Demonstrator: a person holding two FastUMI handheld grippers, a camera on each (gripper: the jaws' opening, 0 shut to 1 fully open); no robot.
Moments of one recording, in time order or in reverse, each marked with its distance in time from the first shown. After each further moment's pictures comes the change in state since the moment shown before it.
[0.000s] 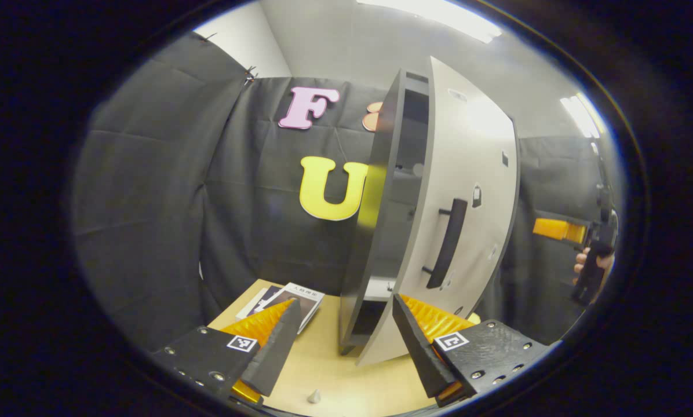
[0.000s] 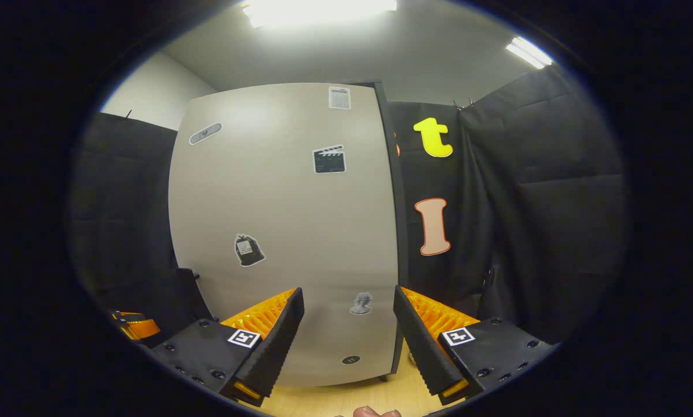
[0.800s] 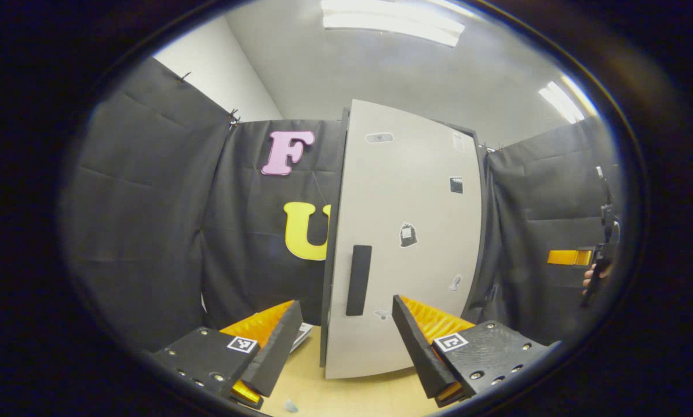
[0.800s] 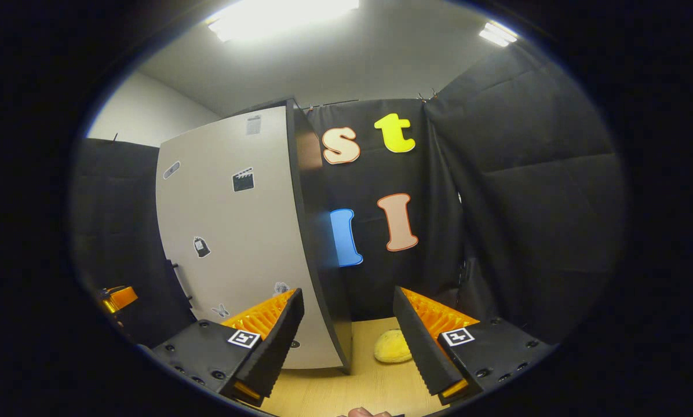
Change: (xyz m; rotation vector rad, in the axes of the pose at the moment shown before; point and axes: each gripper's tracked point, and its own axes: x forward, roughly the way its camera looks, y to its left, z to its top) left arm -0.035 -0.125 0.034 0.123 -0.152 0.027; right arm -0.033 -0.157 -0.008 0.100 0.040 0.023
